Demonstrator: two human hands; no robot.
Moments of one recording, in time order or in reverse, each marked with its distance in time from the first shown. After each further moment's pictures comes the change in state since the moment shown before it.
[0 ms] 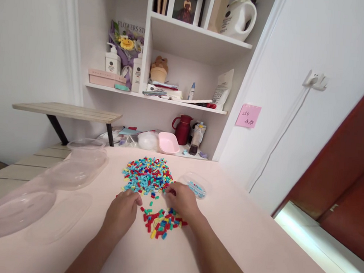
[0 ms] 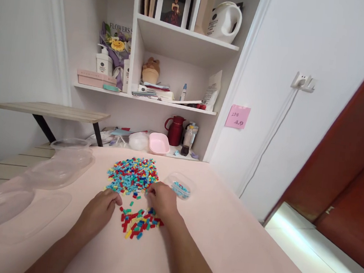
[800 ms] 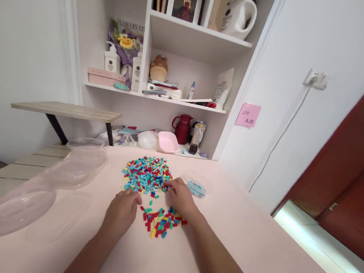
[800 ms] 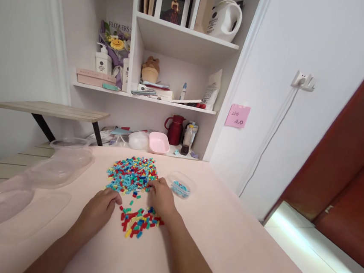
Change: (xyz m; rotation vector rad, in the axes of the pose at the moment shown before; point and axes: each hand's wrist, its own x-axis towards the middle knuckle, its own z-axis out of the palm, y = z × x) left_hand 0.000 0.002 -0.001 -0.002 -0.007 -0.010; right_hand 0.006 0.009 0.013 0.060 0.025 0.015
